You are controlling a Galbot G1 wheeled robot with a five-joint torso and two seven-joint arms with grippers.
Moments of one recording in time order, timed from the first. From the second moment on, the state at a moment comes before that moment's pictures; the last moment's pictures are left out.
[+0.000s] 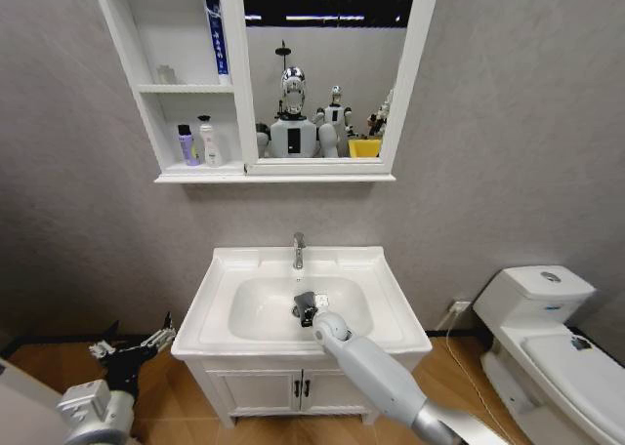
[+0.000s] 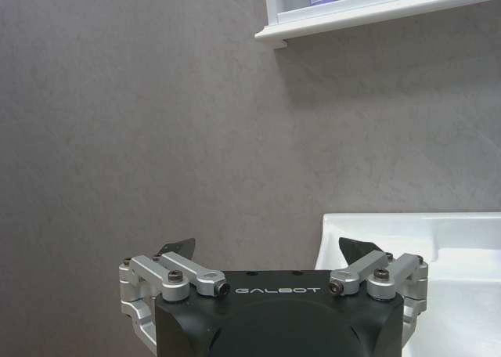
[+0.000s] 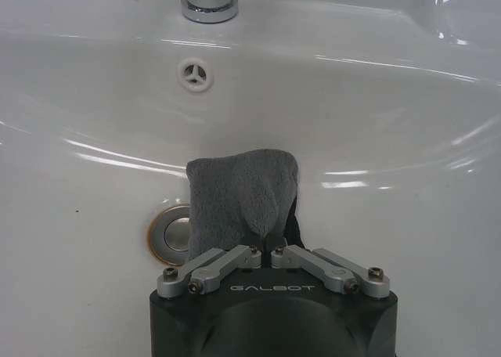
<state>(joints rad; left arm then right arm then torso) 1.91 -1.34 -0.86 -2.50 -0.32 0.32 -0.29 -0.72 1.28 -0.26 1.38 0.85 -0.57 0.63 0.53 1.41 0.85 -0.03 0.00</state>
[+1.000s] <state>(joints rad) 1.91 -1.34 -0.86 -2.50 -0.32 0.32 -0.29 -0.68 1.42 -0.31 1.25 0.81 -0.54 0.62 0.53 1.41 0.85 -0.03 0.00</state>
